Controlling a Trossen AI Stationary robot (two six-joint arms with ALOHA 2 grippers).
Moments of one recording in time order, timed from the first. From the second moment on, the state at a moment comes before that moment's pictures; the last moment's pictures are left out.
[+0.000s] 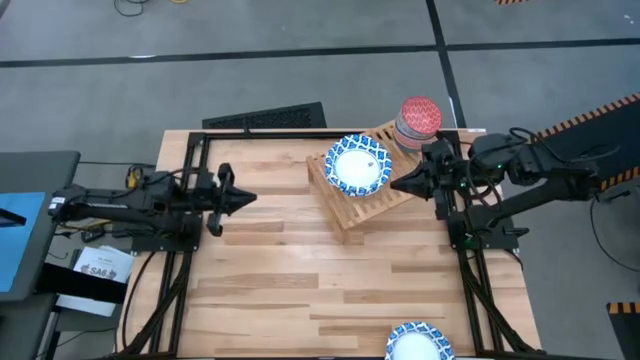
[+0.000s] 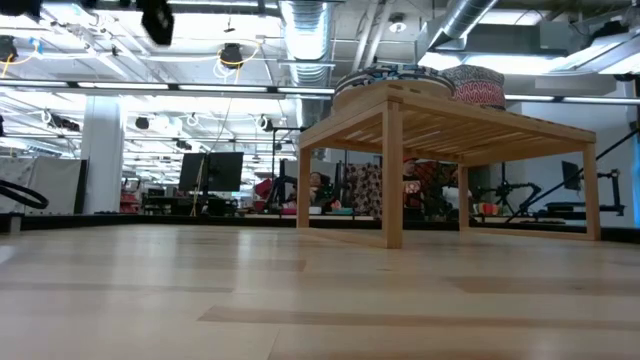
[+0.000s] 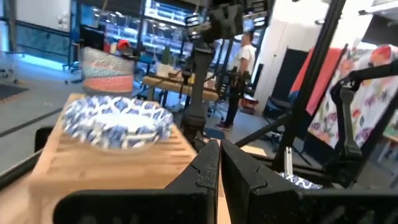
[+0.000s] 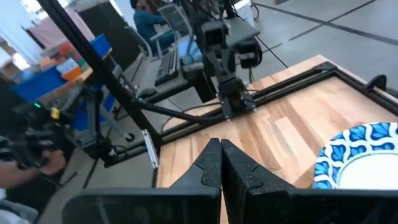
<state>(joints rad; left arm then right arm) -0.01 0.51 0.44 0.27 -0.06 -0.23 0.13 0.94 1.29 -0.55 0.08 0.46</state>
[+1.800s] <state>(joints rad) -0.01 0.02 0.01 0.04 -0.16 -0.47 0.17 0.26 0.58 -0.29 0.05 0.50</state>
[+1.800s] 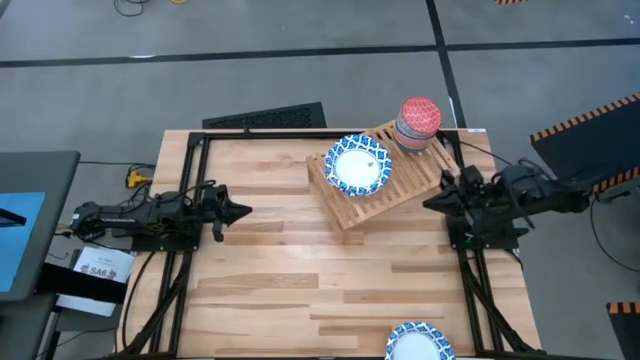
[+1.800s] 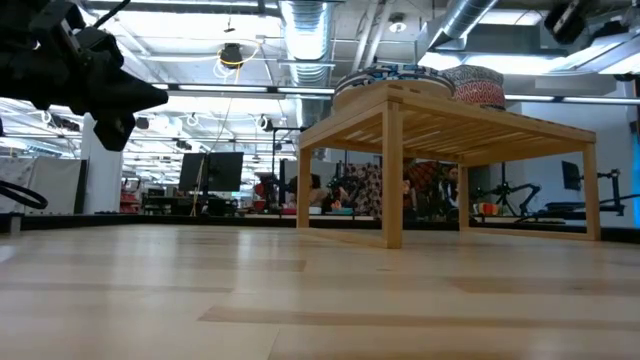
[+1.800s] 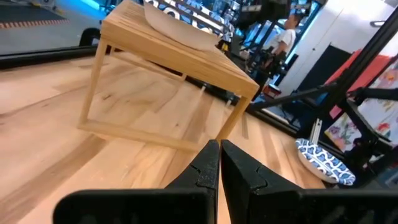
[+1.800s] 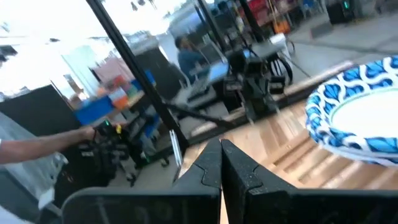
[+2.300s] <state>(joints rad) -0.01 0.00 0.01 0.04 -0.16 -0.47 0.19 0.11 0.26 -0.05 0.06 0.44</state>
